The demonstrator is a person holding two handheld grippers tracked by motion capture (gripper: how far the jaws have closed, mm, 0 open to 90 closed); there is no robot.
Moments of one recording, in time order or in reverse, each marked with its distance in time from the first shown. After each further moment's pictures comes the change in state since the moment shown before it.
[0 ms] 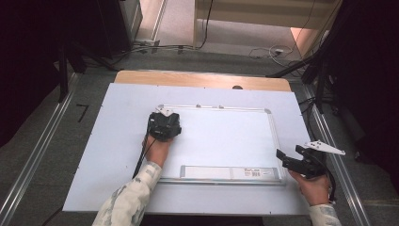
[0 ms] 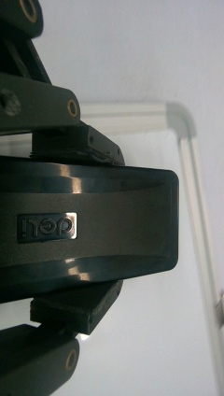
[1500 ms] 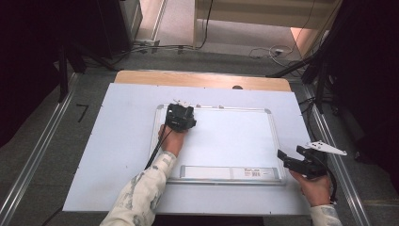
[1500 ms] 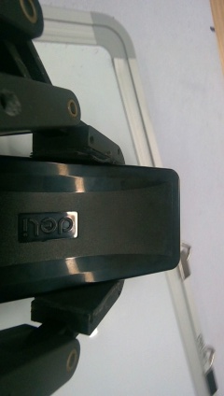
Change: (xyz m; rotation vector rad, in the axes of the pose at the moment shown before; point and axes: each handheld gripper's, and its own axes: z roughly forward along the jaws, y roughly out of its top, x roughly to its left) left arm -0.047 0.016 0.017 0.003 -0.065 0.106; right arm -0.003 -0.002 -0.001 0.002 0.001 0.008
